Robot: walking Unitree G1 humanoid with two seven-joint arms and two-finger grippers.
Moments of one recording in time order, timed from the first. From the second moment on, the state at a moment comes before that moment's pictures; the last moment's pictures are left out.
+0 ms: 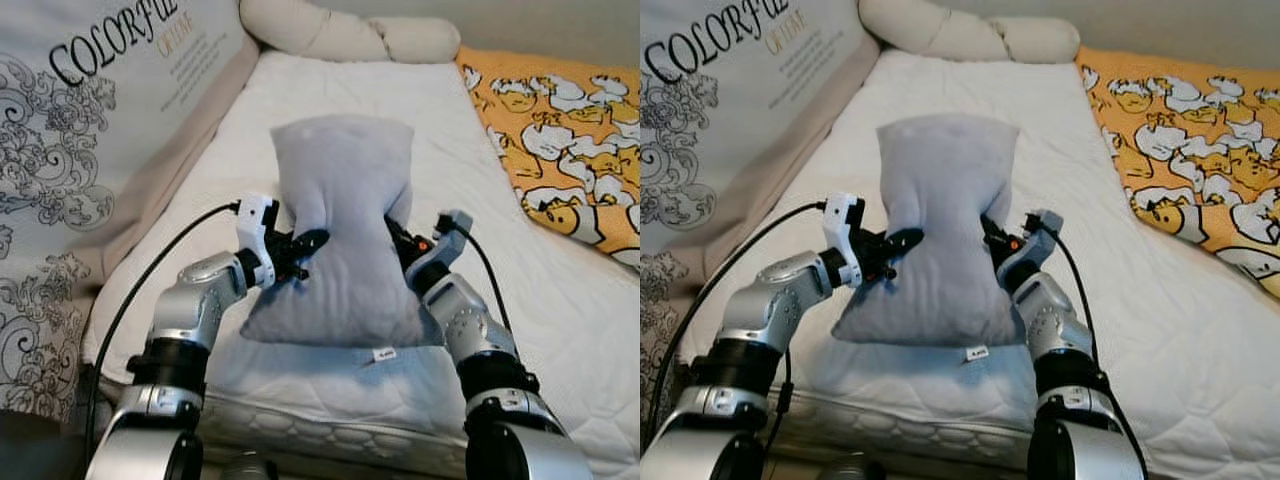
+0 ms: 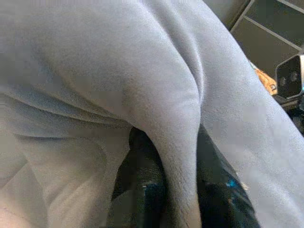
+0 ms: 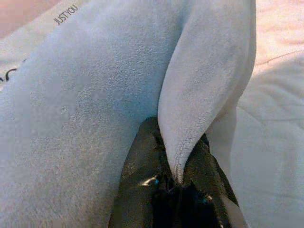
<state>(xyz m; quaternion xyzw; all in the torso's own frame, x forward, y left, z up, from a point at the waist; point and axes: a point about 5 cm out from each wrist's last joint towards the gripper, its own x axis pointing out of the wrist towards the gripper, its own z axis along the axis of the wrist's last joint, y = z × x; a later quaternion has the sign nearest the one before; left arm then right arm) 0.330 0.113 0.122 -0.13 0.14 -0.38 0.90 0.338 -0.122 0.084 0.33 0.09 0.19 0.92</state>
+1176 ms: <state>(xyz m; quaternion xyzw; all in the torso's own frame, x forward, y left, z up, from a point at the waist) 0.324 0.116 0.143 -0.03 0.09 -0.29 0.95 0.320 -0.121 0.086 0.30 0.09 0.12 0.94</state>
